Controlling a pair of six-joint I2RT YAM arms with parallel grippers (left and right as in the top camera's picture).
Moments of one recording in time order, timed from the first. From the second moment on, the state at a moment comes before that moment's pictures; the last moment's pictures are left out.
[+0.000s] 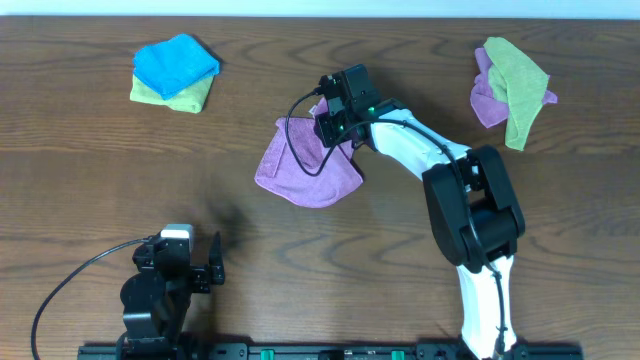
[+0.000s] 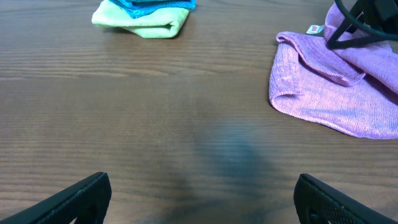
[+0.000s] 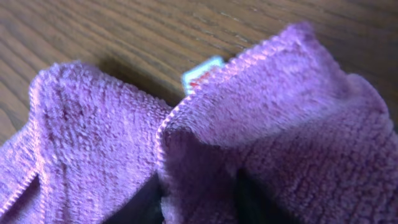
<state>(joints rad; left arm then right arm) 0.03 0.01 0.16 -0.61 0.10 0.04 0.45 2.23 1.56 -0.34 -0.23 0.12</state>
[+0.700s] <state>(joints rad) 0.03 0.01 0.16 -0.61 0.10 0.04 0.37 2.15 1.69 -0.89 0.06 0.18</state>
